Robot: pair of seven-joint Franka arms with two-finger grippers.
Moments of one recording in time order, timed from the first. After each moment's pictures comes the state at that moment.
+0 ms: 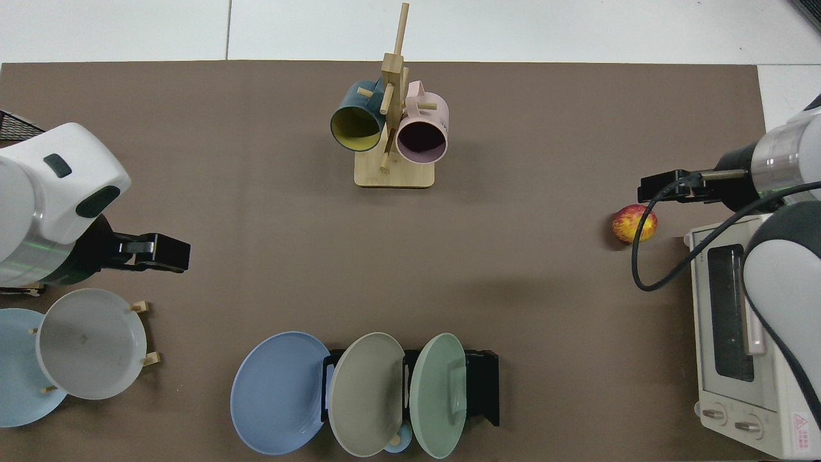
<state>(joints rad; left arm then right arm) 0.01 -0.08 -0.21 -1.60 0.01 1.46 -0.14 0.08 0.01 -0.02 -1.70 0.07 1.81 0.06</state>
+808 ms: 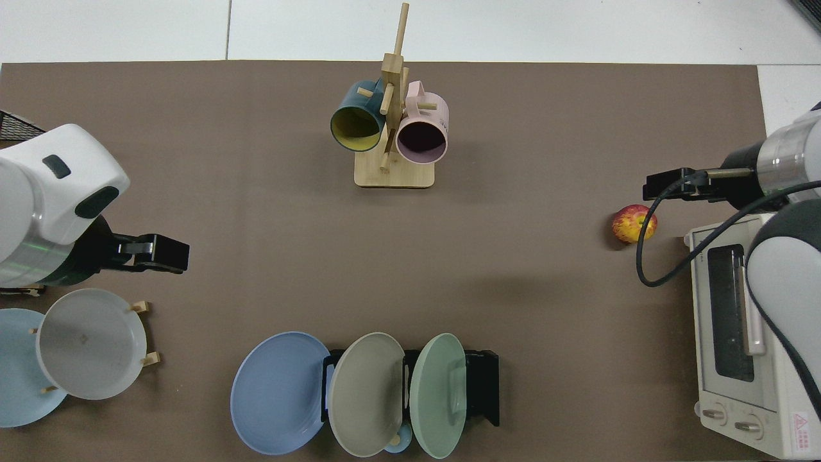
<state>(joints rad) 0.01 -0.12 -0.21 -1.68 0.00 1.46 -0.13 0.07 0.03 -0.04 -1.80 0.04 1.96 0.07</state>
